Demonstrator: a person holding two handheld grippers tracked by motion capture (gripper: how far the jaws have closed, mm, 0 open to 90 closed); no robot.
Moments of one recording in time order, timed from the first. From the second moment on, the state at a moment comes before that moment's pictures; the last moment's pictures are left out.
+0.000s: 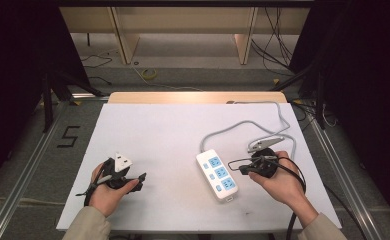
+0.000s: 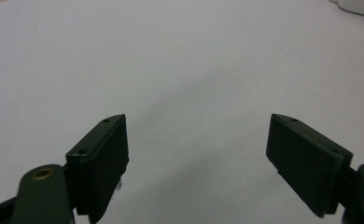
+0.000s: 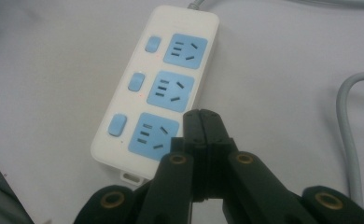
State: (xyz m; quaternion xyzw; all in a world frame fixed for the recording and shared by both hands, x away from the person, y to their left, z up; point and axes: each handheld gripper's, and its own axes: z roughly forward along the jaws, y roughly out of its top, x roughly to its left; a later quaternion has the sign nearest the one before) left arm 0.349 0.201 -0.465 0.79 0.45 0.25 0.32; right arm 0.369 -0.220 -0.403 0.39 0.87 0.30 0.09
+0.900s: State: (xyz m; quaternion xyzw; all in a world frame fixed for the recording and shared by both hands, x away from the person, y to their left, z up) left arm 0.349 0.199 -0.464 0.79 0.45 0.25 0.32; right arm 0.370 -0.206 -0.402 0.38 0.87 0.30 0.08
